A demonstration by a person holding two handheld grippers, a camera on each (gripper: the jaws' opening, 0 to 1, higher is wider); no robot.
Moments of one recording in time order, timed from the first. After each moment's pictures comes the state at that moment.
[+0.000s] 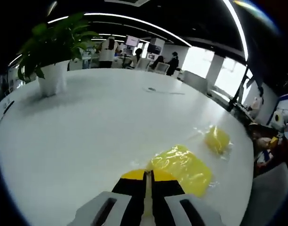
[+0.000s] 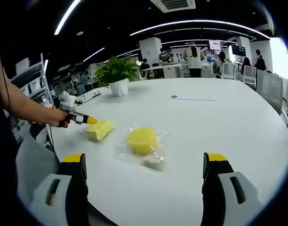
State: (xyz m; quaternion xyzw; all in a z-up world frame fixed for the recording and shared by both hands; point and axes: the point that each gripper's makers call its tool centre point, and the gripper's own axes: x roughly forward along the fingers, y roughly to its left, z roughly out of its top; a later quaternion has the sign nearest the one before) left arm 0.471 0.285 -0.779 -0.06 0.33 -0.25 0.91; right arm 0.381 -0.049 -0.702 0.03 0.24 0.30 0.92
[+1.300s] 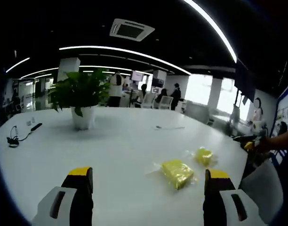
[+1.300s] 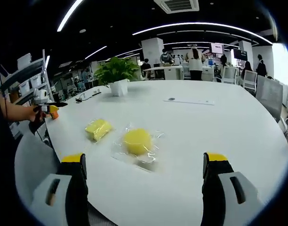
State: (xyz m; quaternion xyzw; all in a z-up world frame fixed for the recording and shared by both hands) left arm 0.370 0.379 -0.663 -0.05 0.17 -0.21 0.96; right arm 0.380 -0.066 -0.695 0.00 0.23 0.31 0.92
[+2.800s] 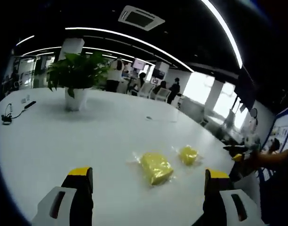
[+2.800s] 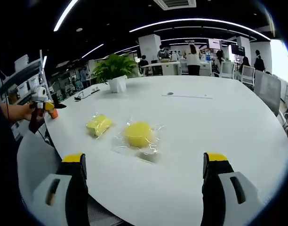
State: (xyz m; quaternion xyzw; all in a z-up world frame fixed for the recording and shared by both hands) left arm 0.368 0.333 -0.660 -0.14 0.23 -0.23 0.93; right arm 0.368 -0.069 -0.701 0.01 0.25 0.29 0.92
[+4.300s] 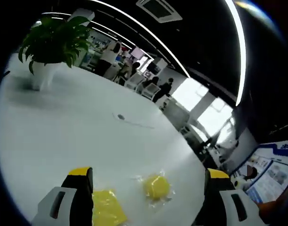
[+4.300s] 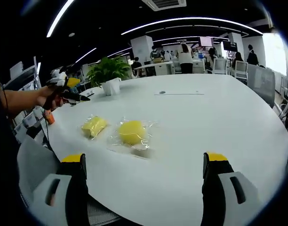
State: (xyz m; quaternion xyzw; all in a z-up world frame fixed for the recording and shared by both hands) left arm 0.485 0.194 -0.653 -0.25 0.29 -0.30 0.87; right arm 0.363 -0.091 -0.706 0.04 0.26 0.27 0.93
